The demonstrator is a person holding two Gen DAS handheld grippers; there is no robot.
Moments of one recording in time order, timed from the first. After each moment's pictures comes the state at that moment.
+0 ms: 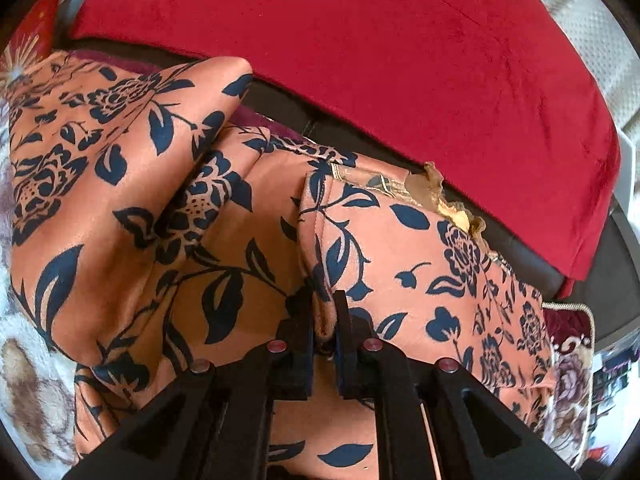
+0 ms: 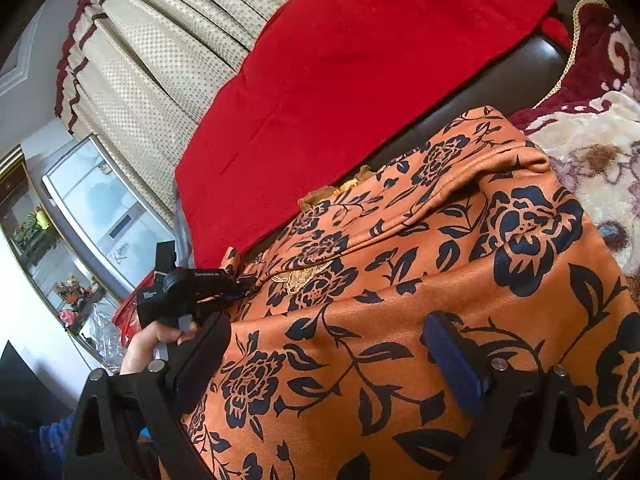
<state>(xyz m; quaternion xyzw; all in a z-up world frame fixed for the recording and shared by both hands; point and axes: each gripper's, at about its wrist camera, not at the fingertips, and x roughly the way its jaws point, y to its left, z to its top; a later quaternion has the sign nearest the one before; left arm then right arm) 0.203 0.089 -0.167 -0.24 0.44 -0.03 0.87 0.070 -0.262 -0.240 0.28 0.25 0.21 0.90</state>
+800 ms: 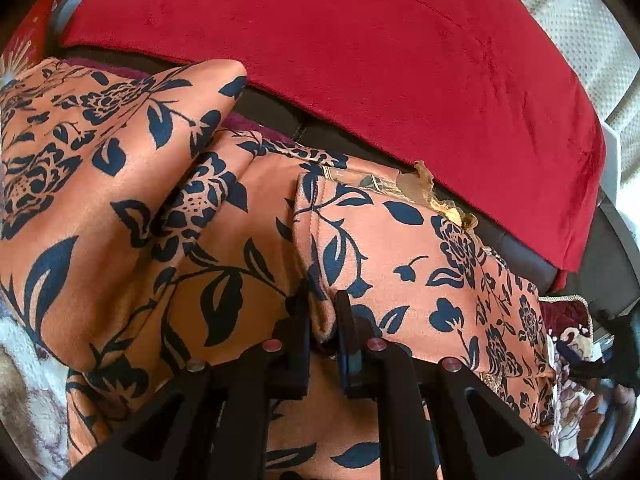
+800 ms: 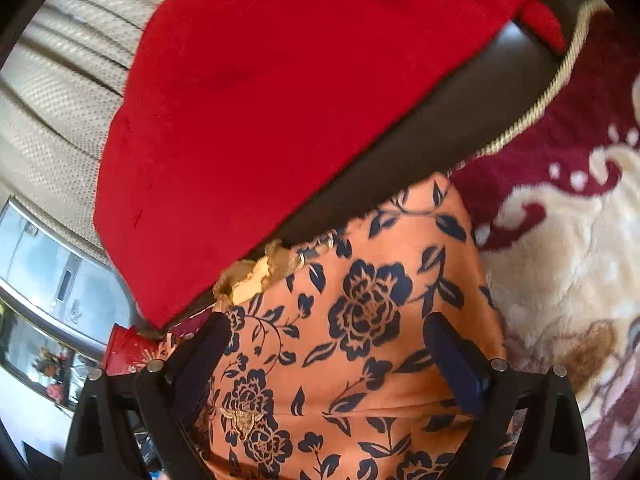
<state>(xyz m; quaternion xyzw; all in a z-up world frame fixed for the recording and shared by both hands) 0.200 0.086 -0.175 -0.23 0.42 -0.05 0.88 0.226 -0.344 -0.179 0.33 0.37 0.09 0.87</state>
